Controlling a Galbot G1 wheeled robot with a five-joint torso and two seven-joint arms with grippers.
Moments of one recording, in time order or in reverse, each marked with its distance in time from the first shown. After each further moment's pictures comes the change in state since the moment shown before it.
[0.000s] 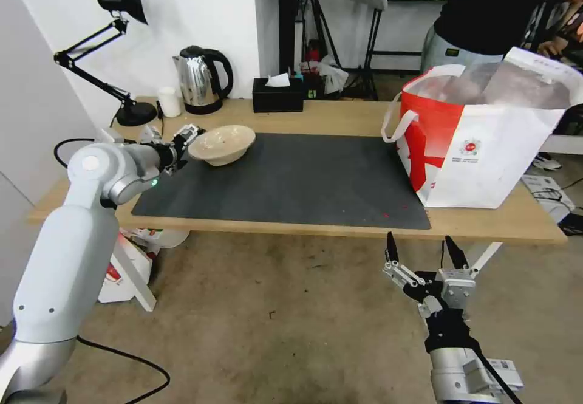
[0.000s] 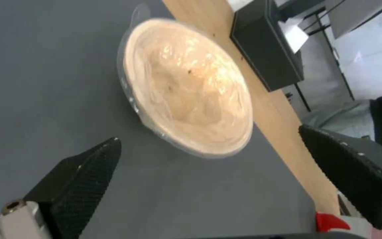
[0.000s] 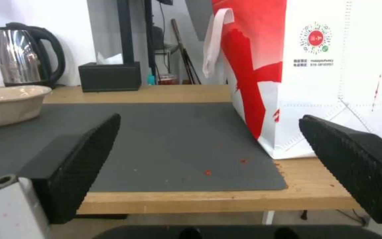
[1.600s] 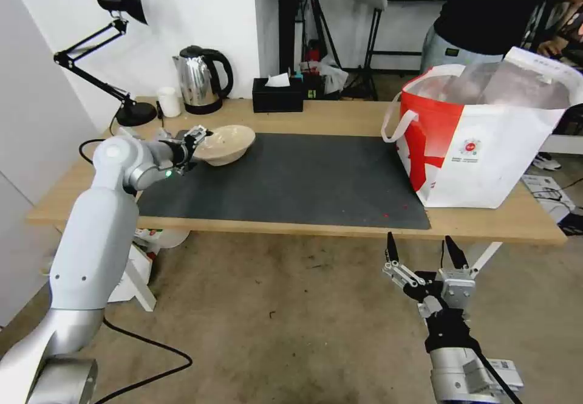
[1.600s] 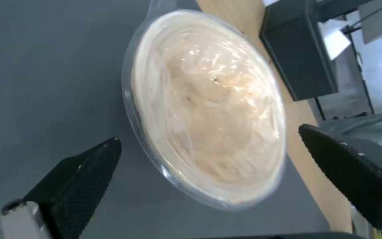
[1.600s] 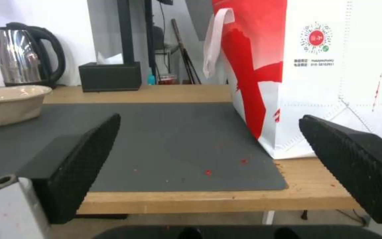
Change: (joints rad) left arm -0.137 -0.094 0.049 0.259 0.071 0.013 0.029; right arm 0.000 0.000 0.000 0.000 0.000 0.000 0.000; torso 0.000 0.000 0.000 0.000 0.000
